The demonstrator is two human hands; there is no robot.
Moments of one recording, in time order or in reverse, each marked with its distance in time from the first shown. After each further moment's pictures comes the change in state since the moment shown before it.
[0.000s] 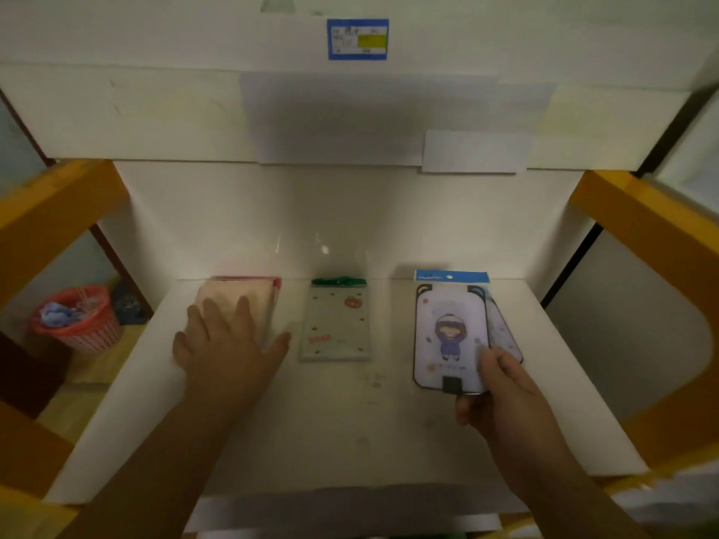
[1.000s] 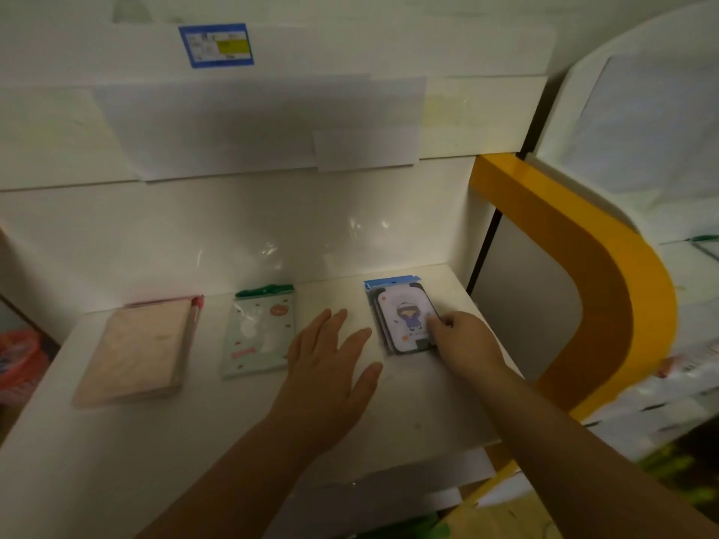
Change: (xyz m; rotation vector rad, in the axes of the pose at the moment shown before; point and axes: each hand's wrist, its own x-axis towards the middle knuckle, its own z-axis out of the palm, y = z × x) left_hand -0.082 0.164 -0.001 -0.301 -0.036 0.677; right_hand 0.109 -0.003 -0.084 -1.026 0.231 -0.085
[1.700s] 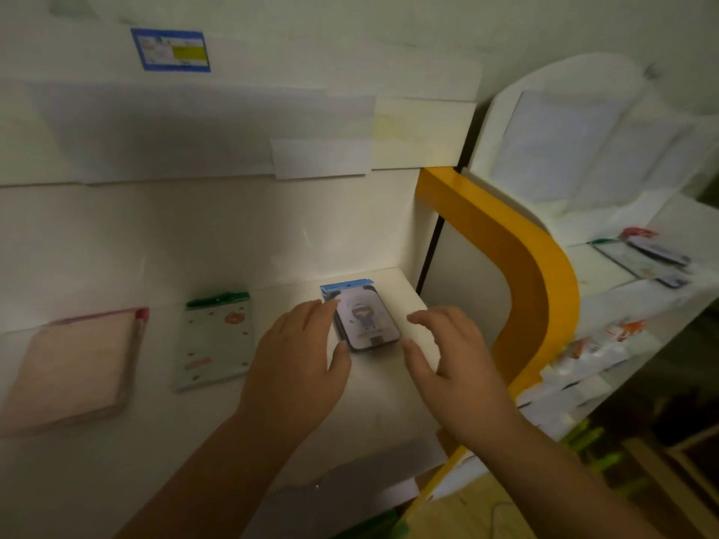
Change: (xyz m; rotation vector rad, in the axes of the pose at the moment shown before) left_hand 0.008 0.029 -0.037 -0.145 0.132 0.045; right_hand -0.125 -0.022 -0.059 -0.136 0.275 -0.470
